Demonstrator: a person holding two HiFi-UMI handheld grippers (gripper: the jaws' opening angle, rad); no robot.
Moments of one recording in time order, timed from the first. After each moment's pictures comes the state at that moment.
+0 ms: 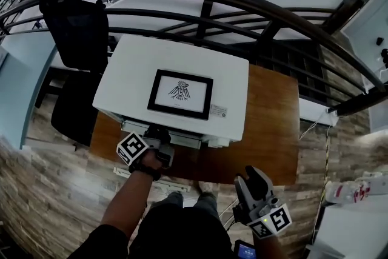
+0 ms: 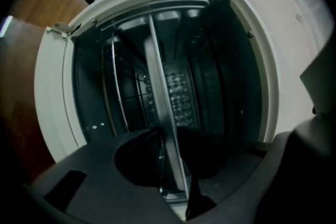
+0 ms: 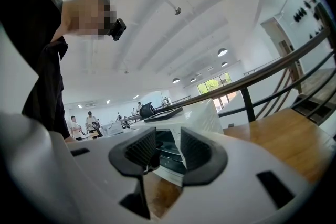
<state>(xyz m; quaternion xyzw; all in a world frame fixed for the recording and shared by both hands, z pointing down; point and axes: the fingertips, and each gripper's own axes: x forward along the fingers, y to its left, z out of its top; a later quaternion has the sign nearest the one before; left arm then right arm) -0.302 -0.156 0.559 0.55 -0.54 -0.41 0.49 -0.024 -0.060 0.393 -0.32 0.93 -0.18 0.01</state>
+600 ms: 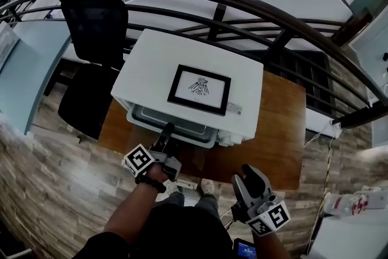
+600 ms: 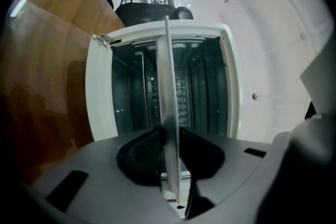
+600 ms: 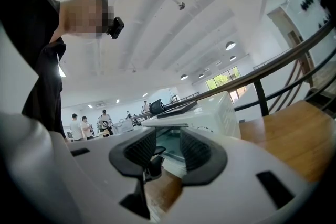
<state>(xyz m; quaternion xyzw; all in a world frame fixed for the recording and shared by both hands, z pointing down) -0.291 -0.094 0.551 0.52 -0.49 -0.48 0.50 -0.061 -0.039 0.395 -0.27 0.94 -0.19 0.00</state>
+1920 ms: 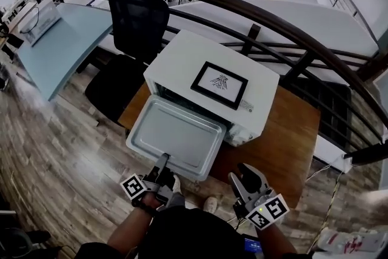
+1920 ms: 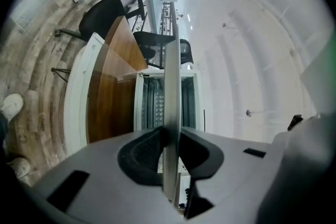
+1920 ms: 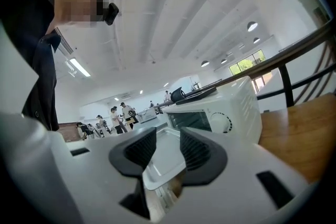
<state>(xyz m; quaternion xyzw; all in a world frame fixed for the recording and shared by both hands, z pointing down) -0.258 0.073 0.549 0.45 -0.52 -0.55 0.46 -0.061 -0.016 0.415 -0.12 0.97 -0.19 -0.04</state>
